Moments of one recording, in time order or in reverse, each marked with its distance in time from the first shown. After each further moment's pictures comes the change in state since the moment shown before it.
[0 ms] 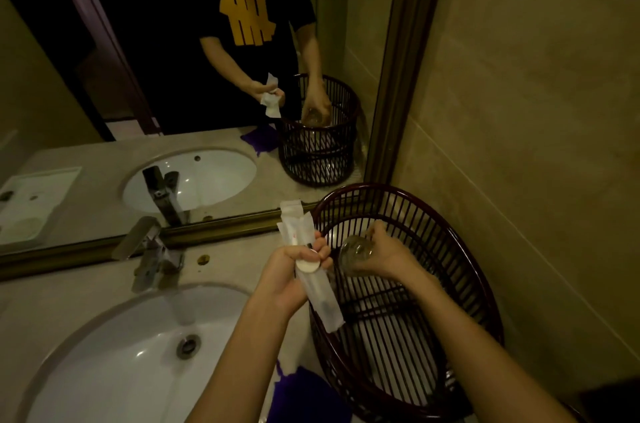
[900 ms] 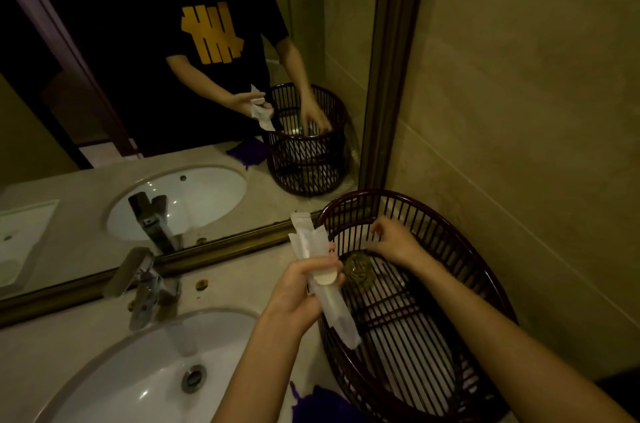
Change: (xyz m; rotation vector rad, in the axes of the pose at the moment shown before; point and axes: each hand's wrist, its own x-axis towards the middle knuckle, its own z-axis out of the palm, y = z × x) left_hand 0.007 0.009 -0.003 0.171 0.029 -0.087; right_hand 0.039 0.006 -0.009 0.079 0.159 0.001
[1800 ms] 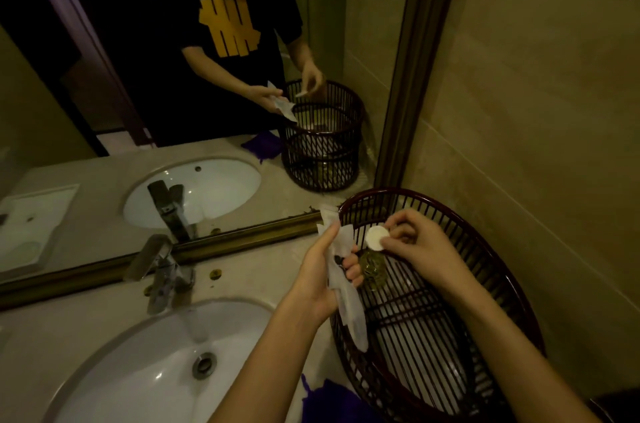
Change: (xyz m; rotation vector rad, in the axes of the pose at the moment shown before) left_hand 0.002 0.006 0.004 0.038 0.012 -0.099; right_hand -0.099 -0.058 -0.044 0.503 0.057 -0.204
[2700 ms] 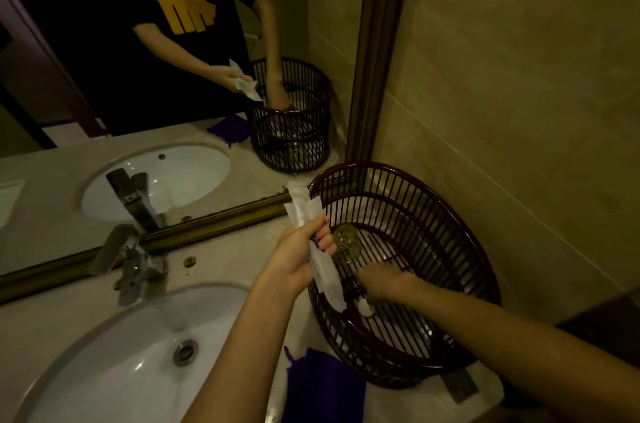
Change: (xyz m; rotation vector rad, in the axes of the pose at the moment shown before) left_hand 0.012 -0.009 -0.013 0.055 0.054 0.081; right_hand 0.006 0.139 0.063 -1.187 -0.760 0.247
